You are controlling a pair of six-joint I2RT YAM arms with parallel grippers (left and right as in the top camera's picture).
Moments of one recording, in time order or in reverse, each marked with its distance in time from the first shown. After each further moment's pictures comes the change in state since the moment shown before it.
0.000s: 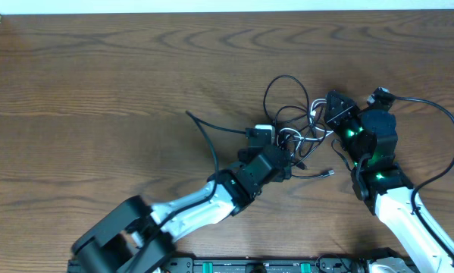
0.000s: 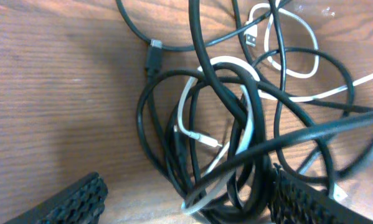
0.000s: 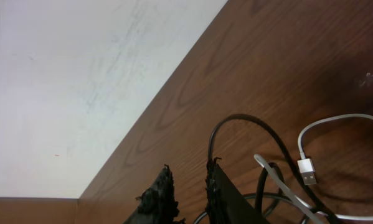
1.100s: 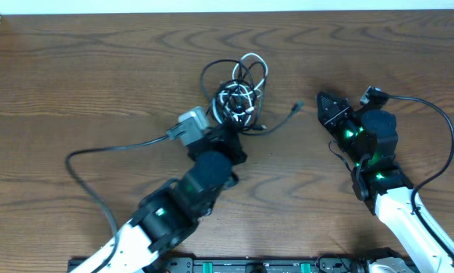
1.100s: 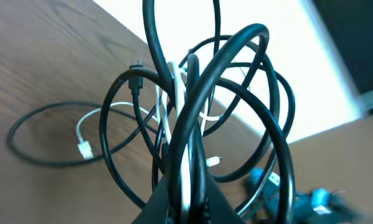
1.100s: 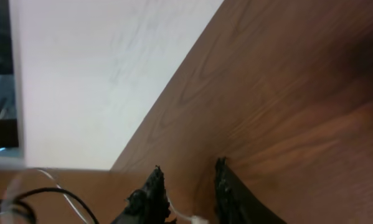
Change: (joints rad) left arm 0.071 -0.687 -0.008 -0.258 -0.269 -0.313; right arm 0.000 0.000 0.000 0.014 -0.171 0.095
